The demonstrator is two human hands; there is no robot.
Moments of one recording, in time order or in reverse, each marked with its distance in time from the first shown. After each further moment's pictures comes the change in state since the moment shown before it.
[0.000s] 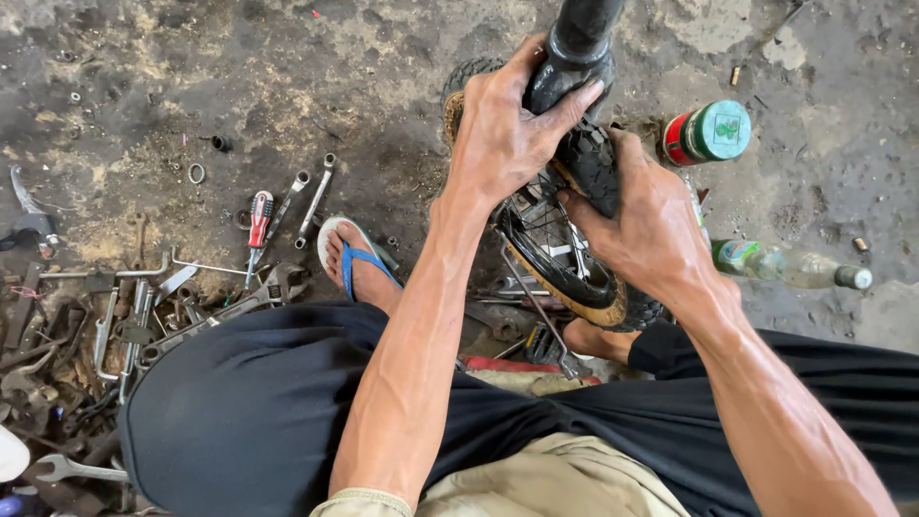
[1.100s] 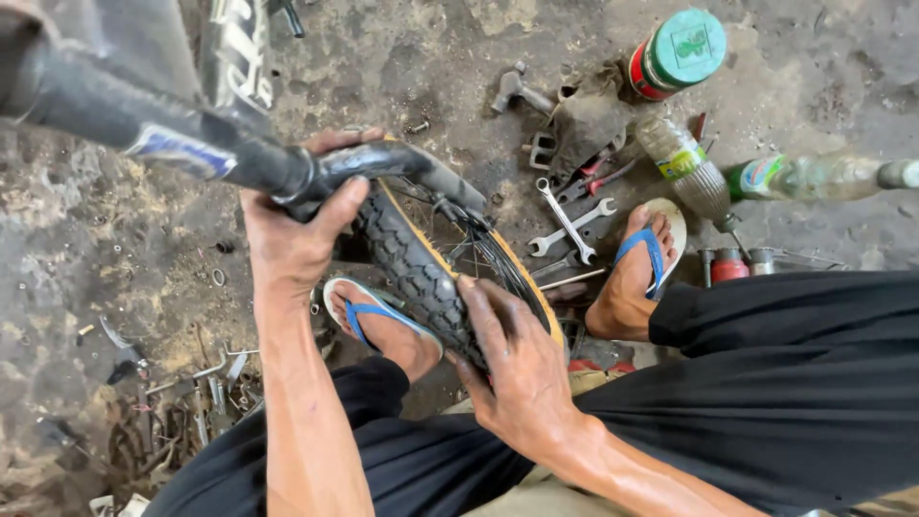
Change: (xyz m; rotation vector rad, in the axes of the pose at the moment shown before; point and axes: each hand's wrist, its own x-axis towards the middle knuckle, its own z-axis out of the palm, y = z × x) left_hand -0.002 -0.006 -0.051 -0.268 -0.262 -0.094; right_hand -0.099 -0.023 0.079 0.386 0.302 -0.119
